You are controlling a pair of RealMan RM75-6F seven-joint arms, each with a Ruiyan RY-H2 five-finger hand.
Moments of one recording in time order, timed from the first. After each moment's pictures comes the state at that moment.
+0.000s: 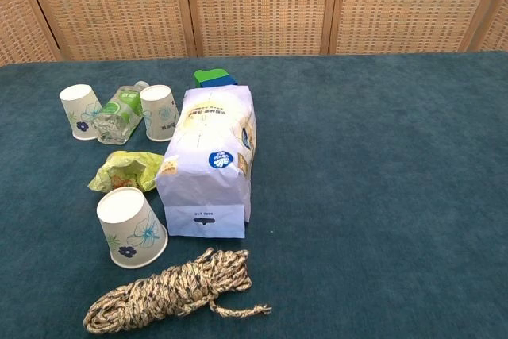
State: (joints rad) left arm -0.09 -1.17 -0.05 -1.67 1.45 1.49 0.23; right arm 0.08 -1.12 0.09 -1.63 -1.47 1.49 -0.06
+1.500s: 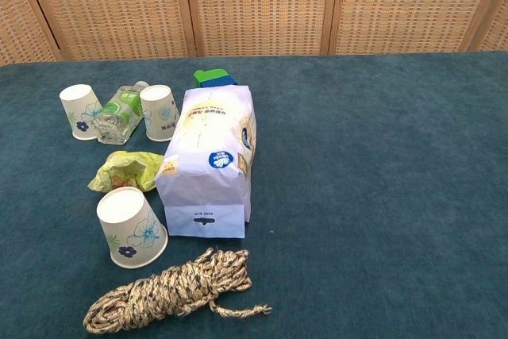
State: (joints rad) left arm -0.09 -1.17 -0.05 -1.66 1.46 1.49 0.21; right arm 0.09 -1.11 0.09 -1.64 -1.46 1.47 -0.06
